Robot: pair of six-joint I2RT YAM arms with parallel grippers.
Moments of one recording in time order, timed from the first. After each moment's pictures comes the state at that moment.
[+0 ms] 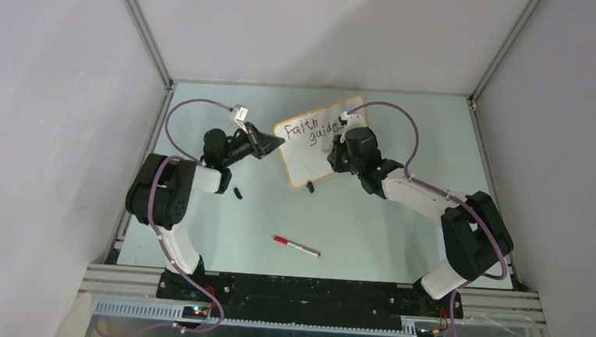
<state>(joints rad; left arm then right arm) -0.17 1.79 0.69 1.11 0.71 -0.63 0.62 1.59 1.01 0.04 0.09 0.32</state>
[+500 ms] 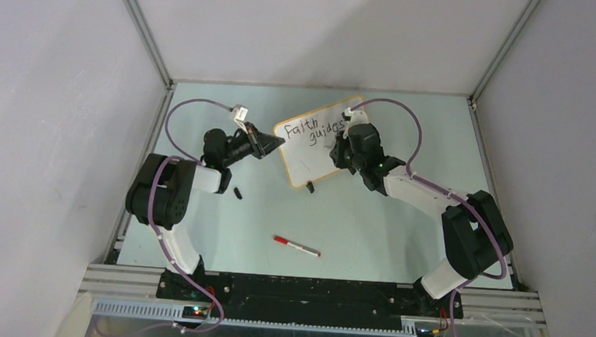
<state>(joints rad) -0.17 1.79 0.69 1.11 0.71 -0.63 0.60 1.60 1.03 0.04 0.09 0.32</state>
